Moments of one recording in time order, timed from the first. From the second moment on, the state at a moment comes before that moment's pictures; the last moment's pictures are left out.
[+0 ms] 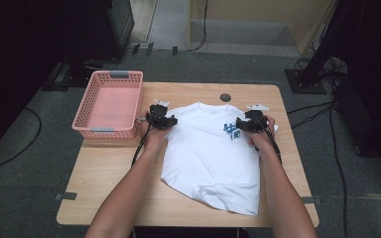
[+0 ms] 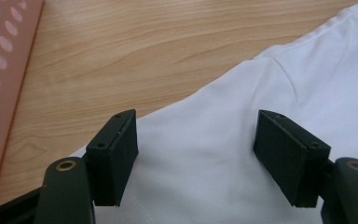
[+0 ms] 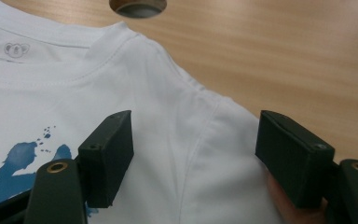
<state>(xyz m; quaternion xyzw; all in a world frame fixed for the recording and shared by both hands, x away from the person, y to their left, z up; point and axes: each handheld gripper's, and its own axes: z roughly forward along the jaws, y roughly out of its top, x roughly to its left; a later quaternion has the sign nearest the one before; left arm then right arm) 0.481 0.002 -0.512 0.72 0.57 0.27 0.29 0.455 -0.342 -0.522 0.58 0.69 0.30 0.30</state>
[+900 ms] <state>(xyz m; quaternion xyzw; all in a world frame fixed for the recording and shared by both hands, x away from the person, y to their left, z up) 0.442 0.004 -0.495 0.74 0.53 0.23 0.33 0.448 -0.339 -0.512 0.60 0.68 0.33 0.27</state>
